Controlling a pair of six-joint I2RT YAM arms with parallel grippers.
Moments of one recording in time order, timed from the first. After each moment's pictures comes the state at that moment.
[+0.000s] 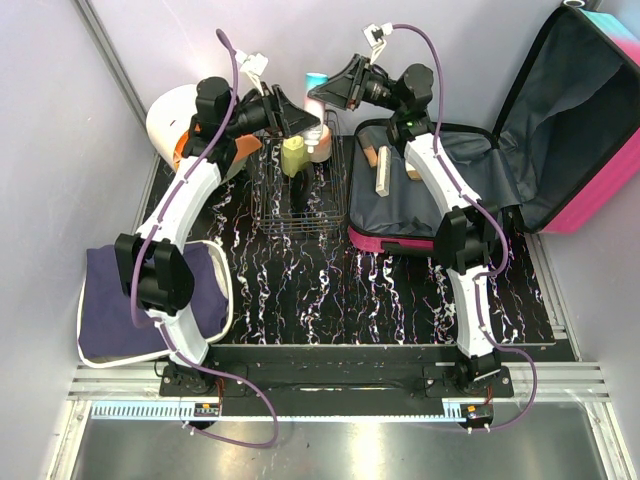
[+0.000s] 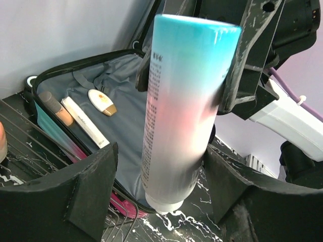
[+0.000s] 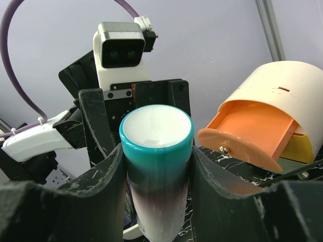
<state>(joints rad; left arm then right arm) -0.23 1.80 1.75 0.04 0.85 -0.53 0.35 2.31 2.34 0.55 -1.02 1.01</state>
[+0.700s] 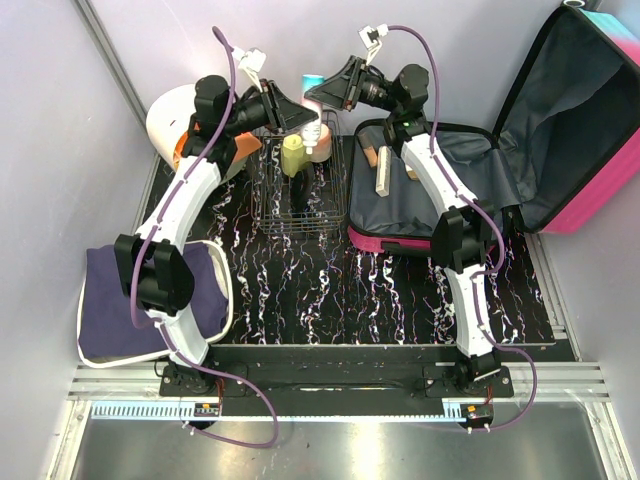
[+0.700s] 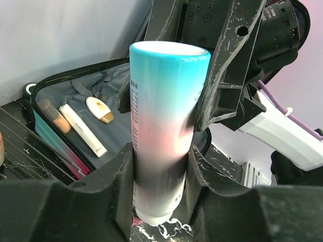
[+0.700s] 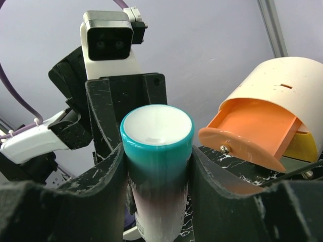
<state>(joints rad) -0.23 1.79 1.77 0.09 0.83 -0.58 0.36 2.34 2.38 0.53 -1.01 1.01</state>
